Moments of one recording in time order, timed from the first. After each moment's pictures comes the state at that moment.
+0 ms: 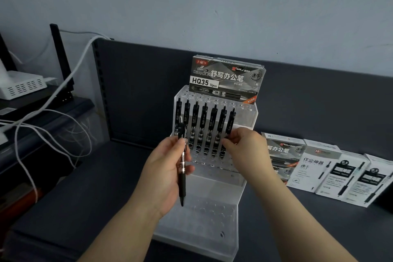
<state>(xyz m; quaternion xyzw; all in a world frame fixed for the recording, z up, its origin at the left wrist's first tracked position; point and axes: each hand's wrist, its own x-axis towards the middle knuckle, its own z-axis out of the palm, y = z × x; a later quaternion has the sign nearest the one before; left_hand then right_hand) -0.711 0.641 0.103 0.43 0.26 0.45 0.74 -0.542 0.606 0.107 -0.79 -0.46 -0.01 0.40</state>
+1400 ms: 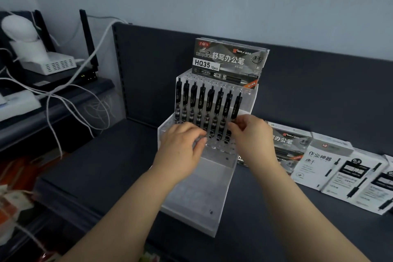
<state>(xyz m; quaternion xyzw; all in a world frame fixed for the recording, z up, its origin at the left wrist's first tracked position) -0.675 0.646 0.062 0.86 0.37 0.33 0.09 -0.516 0.592 0.097 -0.75 -0.50 -0.01 0.43</state>
